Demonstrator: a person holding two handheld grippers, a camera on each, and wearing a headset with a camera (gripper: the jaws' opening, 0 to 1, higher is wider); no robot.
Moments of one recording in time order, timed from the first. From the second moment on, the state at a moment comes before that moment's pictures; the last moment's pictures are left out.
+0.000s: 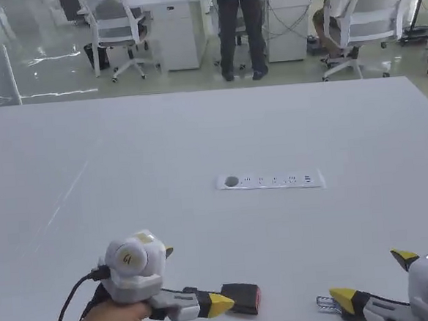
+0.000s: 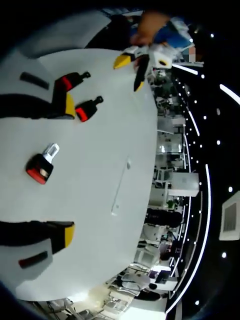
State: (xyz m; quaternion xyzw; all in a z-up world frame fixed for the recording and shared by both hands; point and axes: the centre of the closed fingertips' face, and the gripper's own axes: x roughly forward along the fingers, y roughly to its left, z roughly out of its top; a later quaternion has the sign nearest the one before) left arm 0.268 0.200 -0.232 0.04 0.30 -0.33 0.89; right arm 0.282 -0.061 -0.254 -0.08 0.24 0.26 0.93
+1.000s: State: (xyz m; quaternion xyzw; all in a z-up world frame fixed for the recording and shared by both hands) left arm 0.160 0.270 -0.197 -0.03 0.25 -0.28 0.93; right arm 0.165 -0.079 -0.221 -0.06 0.20 0.21 0.96
